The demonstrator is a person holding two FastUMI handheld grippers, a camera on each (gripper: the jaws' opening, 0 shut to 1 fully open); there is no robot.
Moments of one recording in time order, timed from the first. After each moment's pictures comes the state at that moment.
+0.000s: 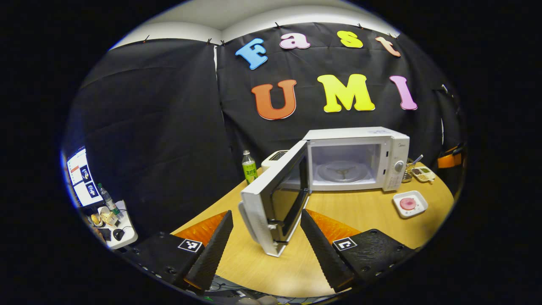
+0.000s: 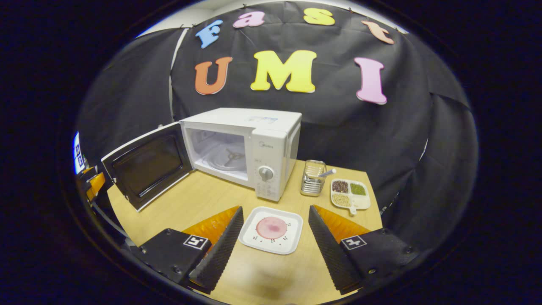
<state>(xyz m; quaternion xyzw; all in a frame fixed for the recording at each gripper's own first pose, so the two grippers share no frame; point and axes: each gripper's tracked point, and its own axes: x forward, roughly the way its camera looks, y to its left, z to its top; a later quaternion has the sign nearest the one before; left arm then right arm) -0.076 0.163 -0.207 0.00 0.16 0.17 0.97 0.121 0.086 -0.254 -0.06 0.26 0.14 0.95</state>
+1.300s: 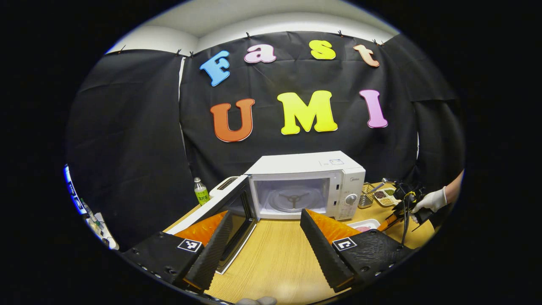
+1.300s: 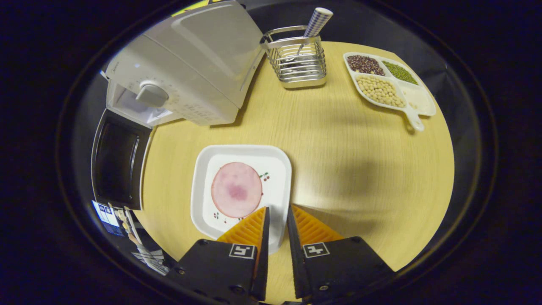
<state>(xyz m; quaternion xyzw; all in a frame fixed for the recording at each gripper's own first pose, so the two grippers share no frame) -0.002 0.063 -0.139 0.00 0.12 0.09 0.99 0.179 0.051 -0.437 0.05 0.61 0.14 0.78</state>
